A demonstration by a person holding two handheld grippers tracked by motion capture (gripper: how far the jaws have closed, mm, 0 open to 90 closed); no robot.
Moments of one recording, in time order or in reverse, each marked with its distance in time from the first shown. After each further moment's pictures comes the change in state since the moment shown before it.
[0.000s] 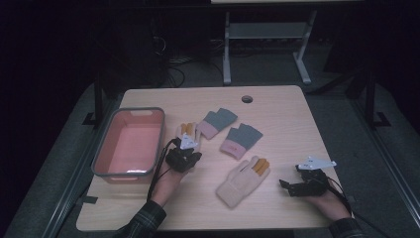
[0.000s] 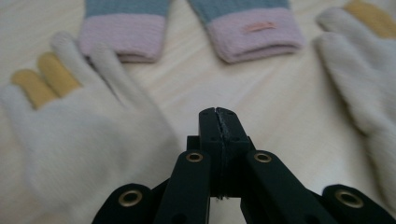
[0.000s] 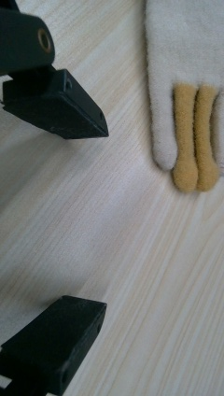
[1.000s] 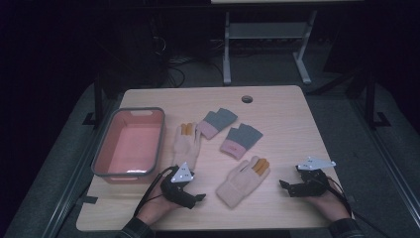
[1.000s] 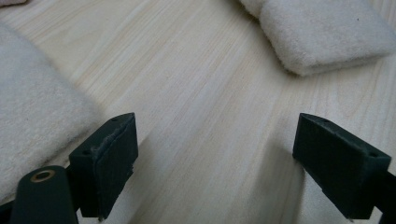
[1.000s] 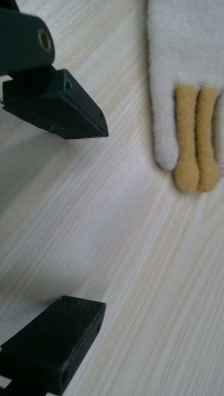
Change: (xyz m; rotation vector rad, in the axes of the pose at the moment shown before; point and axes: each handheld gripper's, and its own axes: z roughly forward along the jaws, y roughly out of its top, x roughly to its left) left arm -0.028 -0.074 -0.013 -0.009 -0.249 0.185; right arm 0.001 0.000 0.000 -0.002 -0.005 -0.001
